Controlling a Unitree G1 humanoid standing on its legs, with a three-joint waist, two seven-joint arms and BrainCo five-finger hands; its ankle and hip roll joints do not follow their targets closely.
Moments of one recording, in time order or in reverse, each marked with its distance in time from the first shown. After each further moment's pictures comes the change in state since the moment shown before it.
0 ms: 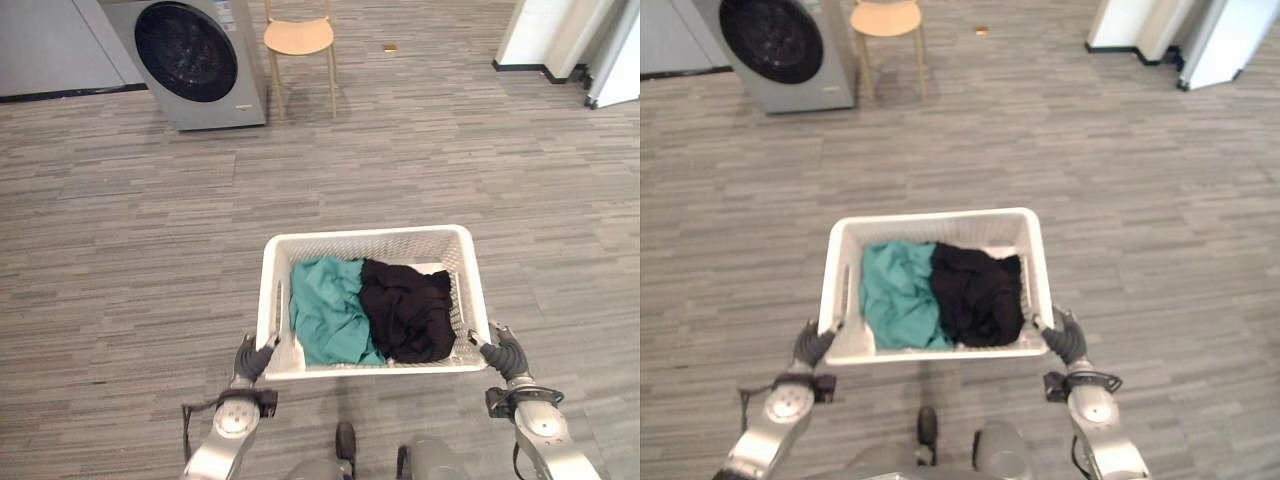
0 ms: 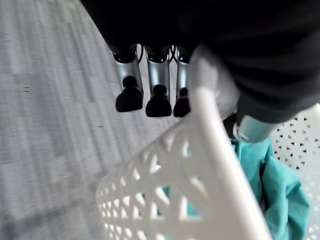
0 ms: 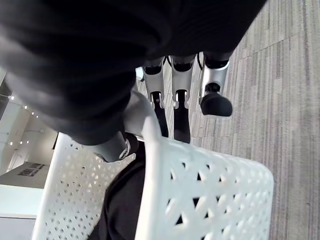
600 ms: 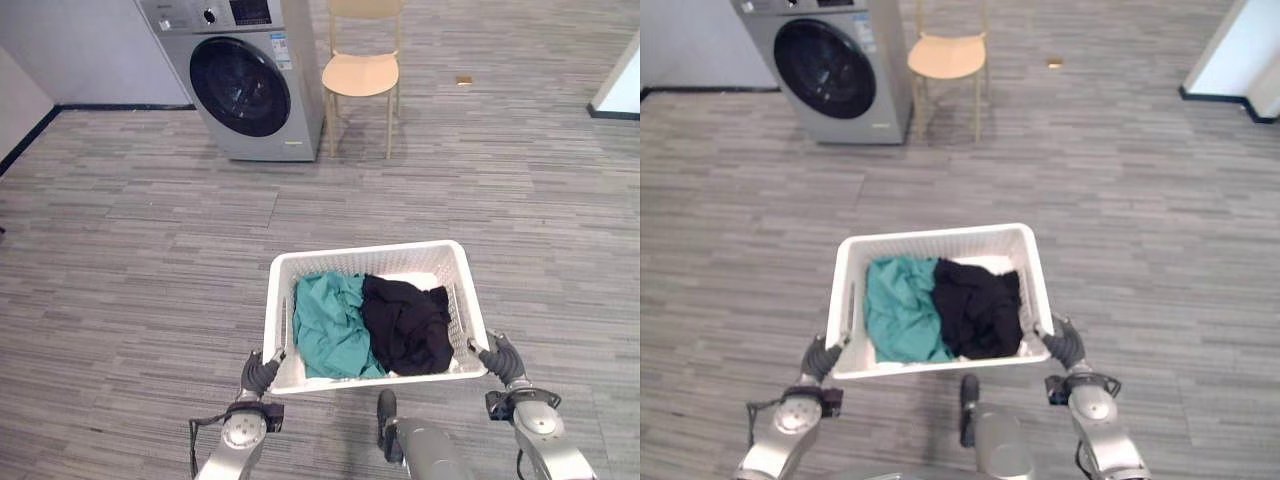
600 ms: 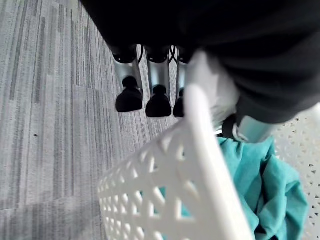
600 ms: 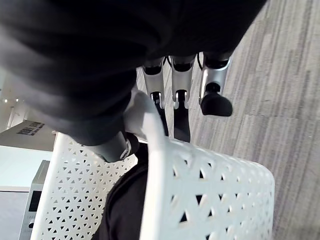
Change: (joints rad) left arm 0.045 -0.060 0.002 0.062 0.002 -0.002 -0.007; right arm -0.078 0.011 -0.002 0.149 0.000 -0.017 0.026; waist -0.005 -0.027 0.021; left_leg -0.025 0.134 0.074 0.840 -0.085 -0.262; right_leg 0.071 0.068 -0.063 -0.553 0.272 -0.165
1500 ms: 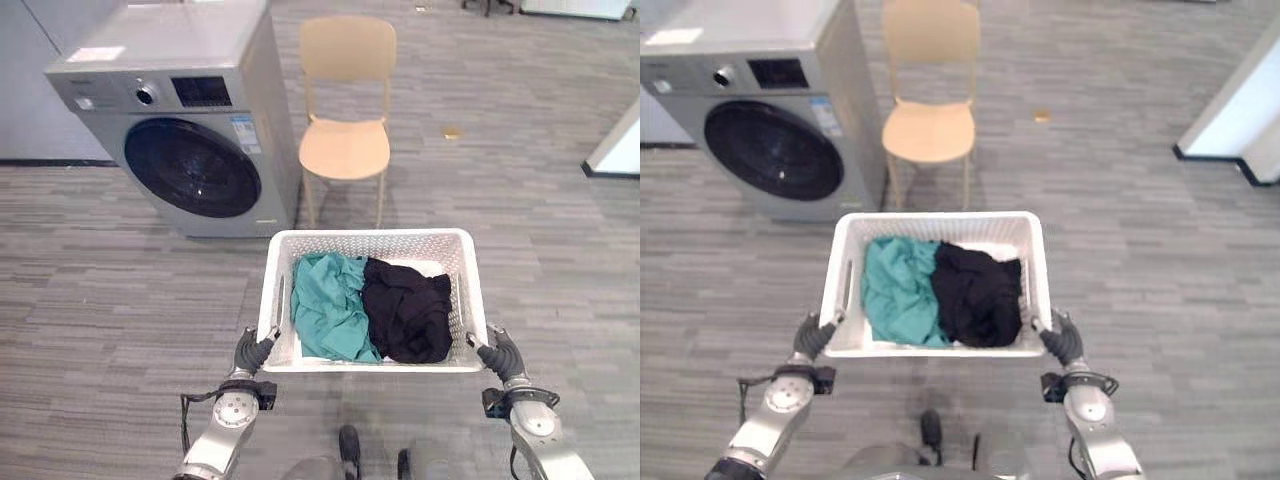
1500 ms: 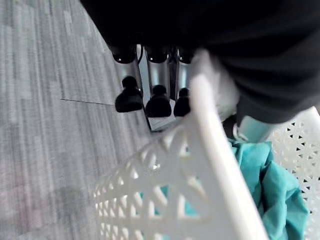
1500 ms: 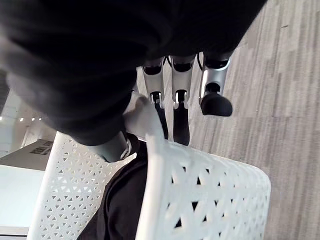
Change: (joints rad) left arm -0.018 0.062 0.019 -0.060 0.003 0.004 -0.002; right arm 0.035 0.025 0.017 -0.086 -0.020 0.003 -0.024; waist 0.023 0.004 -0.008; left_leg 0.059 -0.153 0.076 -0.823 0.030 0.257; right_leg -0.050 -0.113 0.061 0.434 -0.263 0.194
